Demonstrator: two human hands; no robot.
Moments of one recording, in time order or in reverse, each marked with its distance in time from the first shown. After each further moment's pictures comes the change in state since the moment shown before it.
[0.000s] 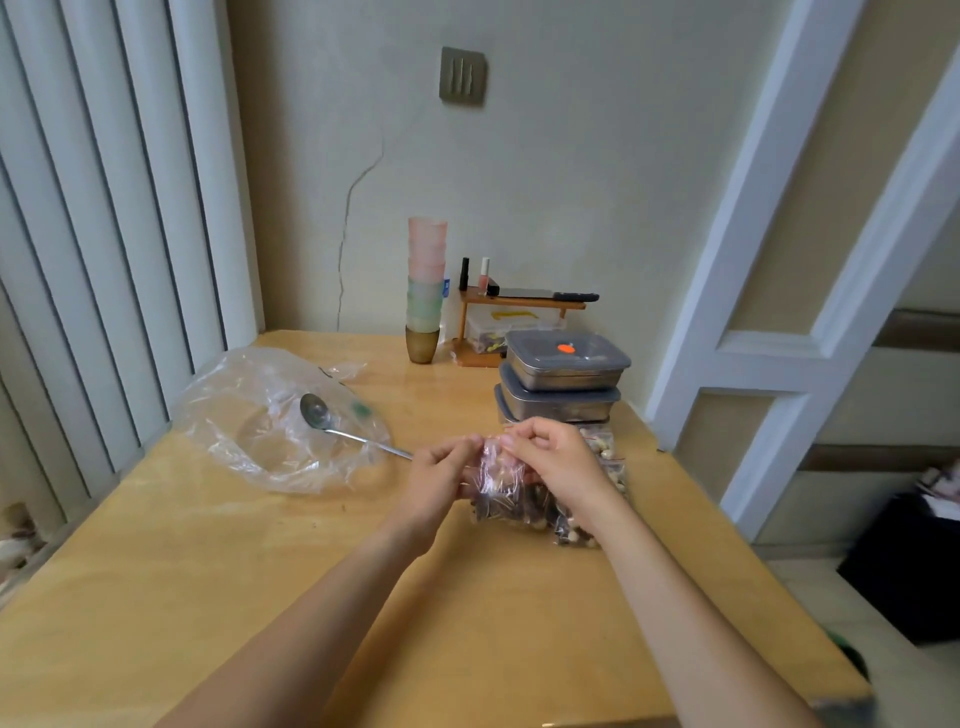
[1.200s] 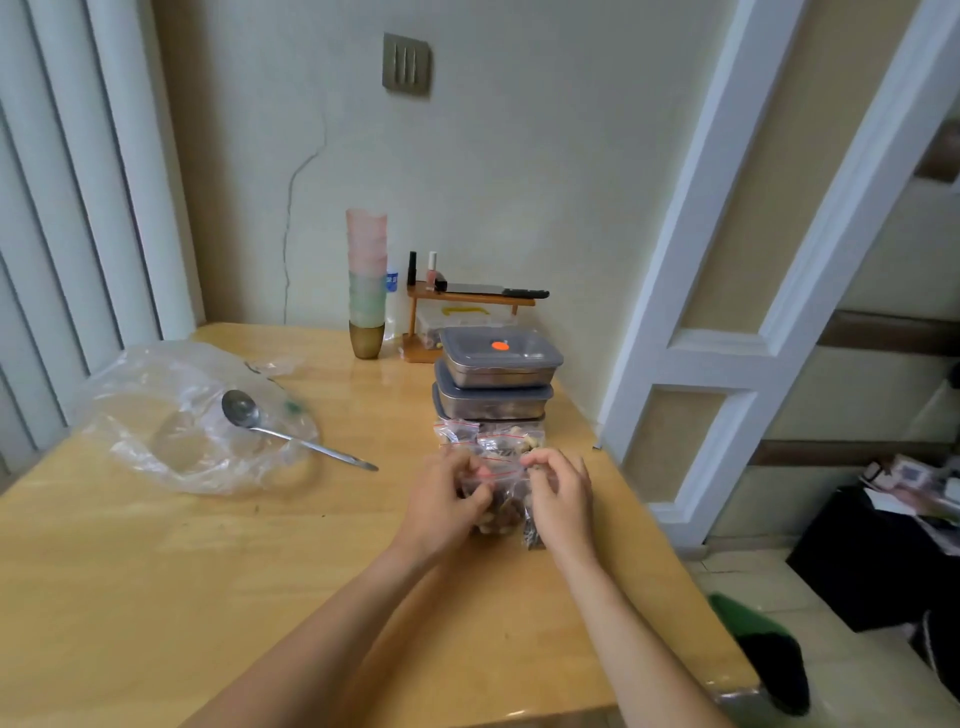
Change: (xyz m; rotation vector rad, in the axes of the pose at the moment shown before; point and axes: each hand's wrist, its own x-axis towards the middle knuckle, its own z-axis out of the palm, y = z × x) left_hand 0.011 -0.048 0.087 0.716 0.051 0.429; right_hand -0.021 0.086 -0.073 -0.250 0.506 -0.146
